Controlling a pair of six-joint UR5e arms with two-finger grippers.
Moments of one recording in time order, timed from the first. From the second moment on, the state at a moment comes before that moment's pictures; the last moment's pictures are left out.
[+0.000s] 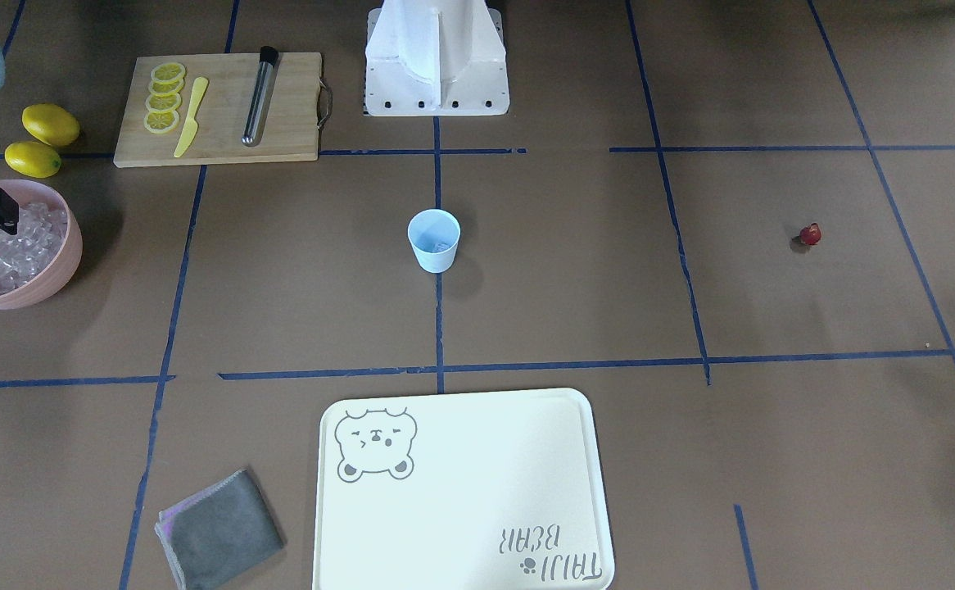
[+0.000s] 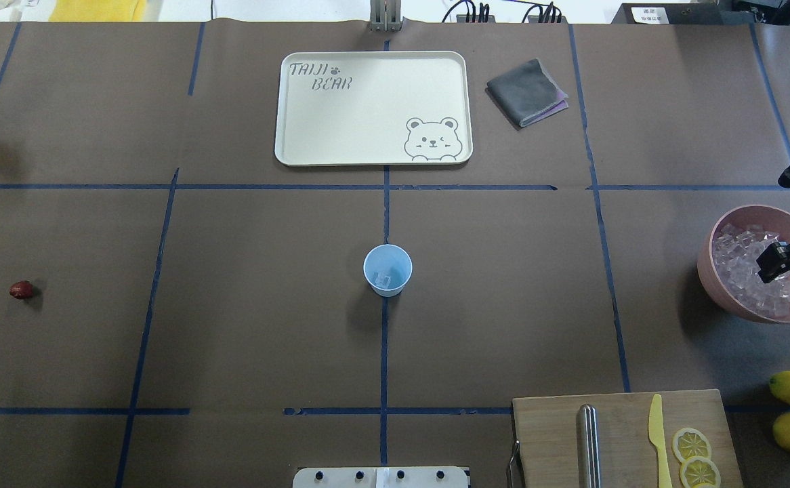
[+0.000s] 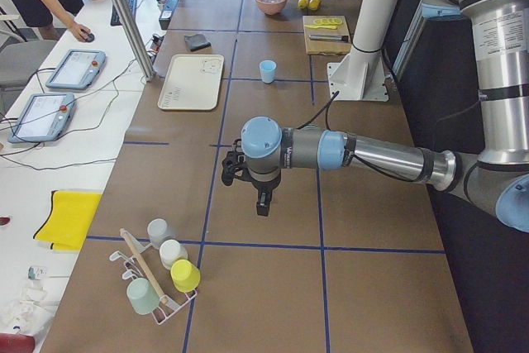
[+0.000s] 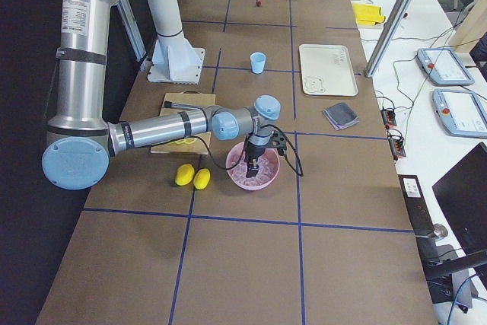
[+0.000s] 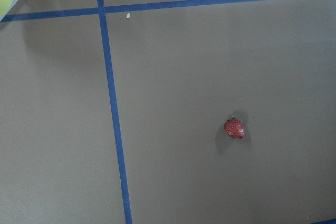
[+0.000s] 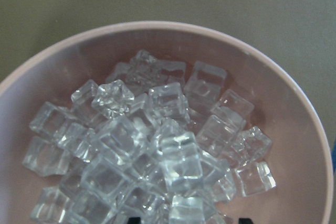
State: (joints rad) left arm -1.52 -1.35 -1.97 -1.42 -2.48 0.07; right arm 1.05 -1.69 1.85 -1.54 2.21 0.38
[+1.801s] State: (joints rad) left arm -1.52 -1.30 -2.03 -1.41 -2.48 0.07; right arm 1.04 -1.60 2.06 -1.55 2.32 0.63
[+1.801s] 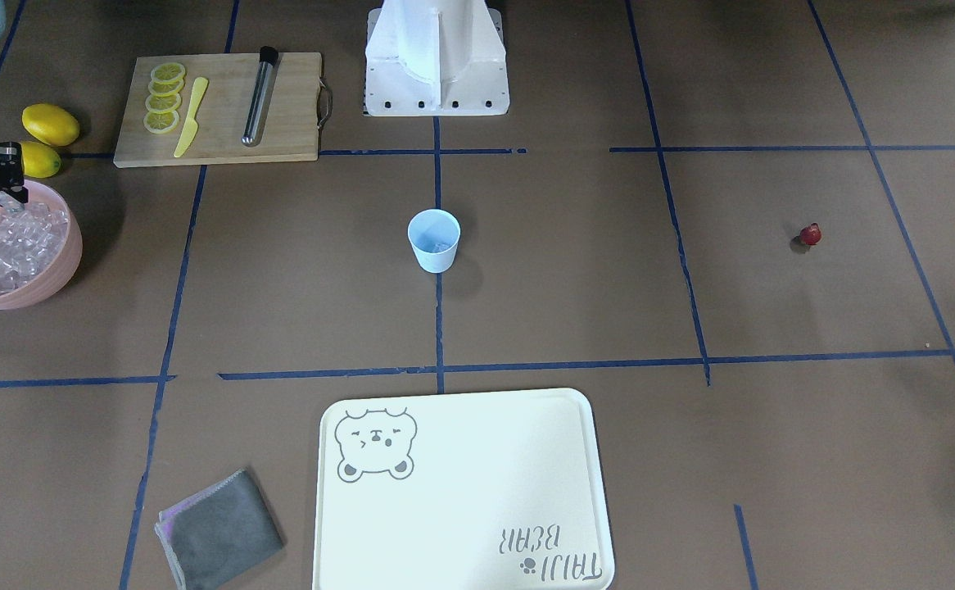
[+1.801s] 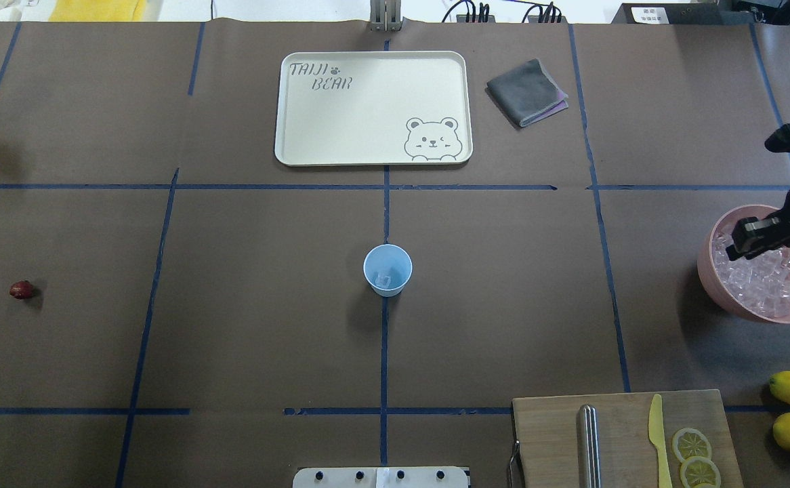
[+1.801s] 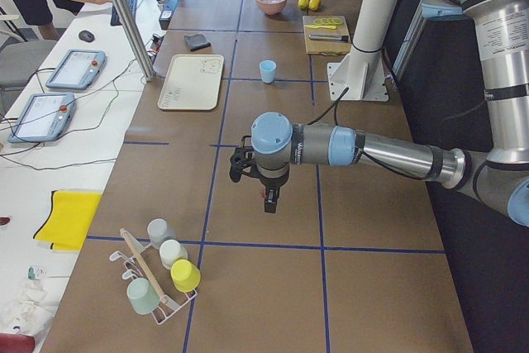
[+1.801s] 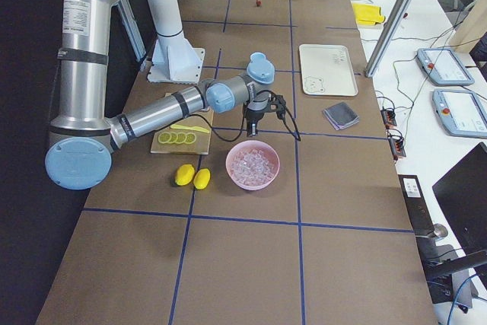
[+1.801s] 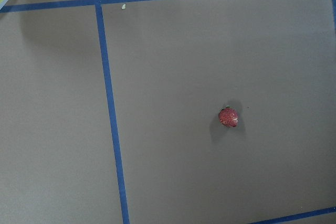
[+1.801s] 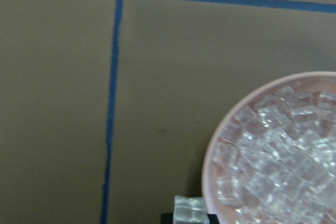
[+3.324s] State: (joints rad) left arm -1.52 -1.30 -2.03 -1.41 -2.48 0.07; right arm 0.53 -0.89 1.71 -1.41 2.00 1.55
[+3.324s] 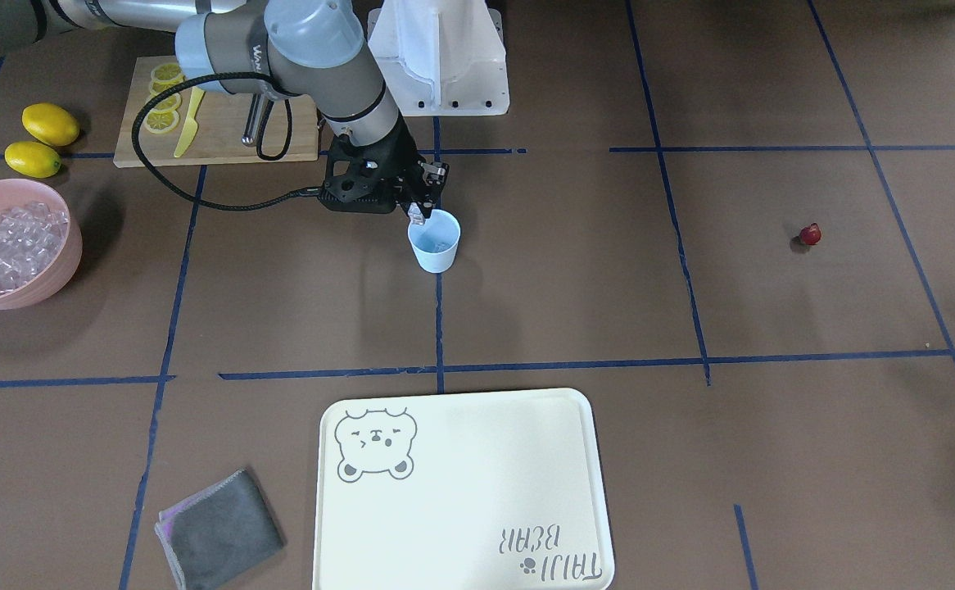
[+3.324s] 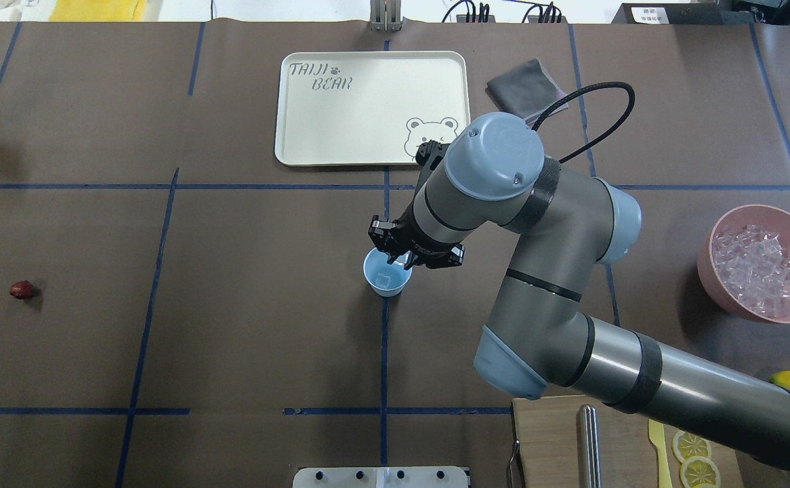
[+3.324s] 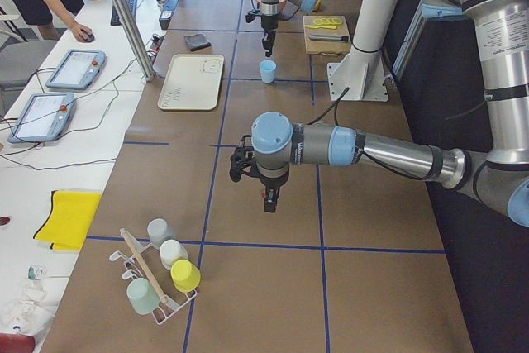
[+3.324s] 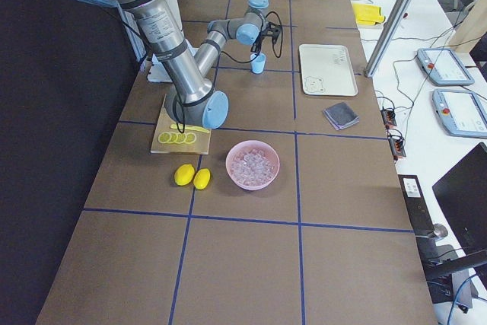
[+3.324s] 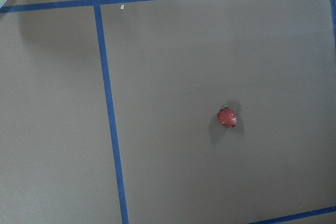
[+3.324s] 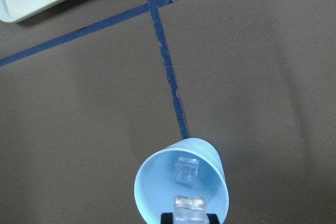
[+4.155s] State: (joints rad) left arm -1.52 -1.30 -2.05 -1.41 -2.48 0.07; right arm 0.52 -0.87 1.68 -1.39 2.00 1.62
